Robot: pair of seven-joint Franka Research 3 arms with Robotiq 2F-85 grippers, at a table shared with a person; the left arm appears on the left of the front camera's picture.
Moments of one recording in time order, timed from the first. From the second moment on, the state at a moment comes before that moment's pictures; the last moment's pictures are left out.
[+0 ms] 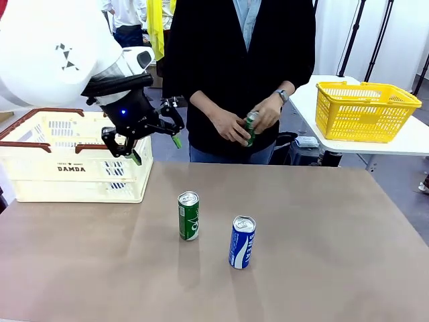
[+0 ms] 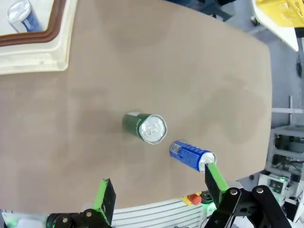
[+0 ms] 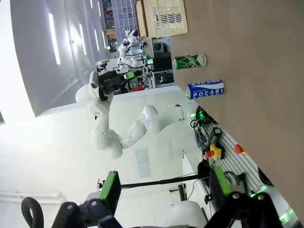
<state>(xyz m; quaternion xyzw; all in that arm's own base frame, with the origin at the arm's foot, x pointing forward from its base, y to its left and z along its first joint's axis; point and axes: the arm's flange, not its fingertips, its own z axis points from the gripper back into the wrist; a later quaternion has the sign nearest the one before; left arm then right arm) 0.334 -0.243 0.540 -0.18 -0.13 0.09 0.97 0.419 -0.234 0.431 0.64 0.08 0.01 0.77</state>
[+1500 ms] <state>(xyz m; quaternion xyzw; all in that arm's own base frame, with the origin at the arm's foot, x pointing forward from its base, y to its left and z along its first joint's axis) 0.278 0.092 0.558 -0.35 -0.03 -0.12 0.93 0.418 -0.235 0.431 0.64 0.08 0.01 0.77</state>
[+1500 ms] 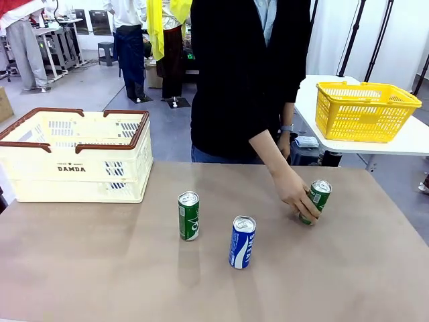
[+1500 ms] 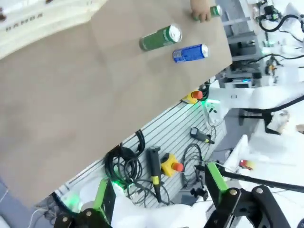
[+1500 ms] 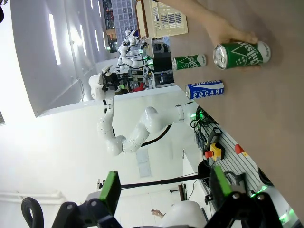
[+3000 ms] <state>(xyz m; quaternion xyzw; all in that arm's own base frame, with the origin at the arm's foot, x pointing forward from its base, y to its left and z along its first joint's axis) 0.412 -0.289 0.480 -0.08 -0.03 -0.09 0.99 0.418 -0.235 0.431 0.64 0.08 0.01 0.77</state>
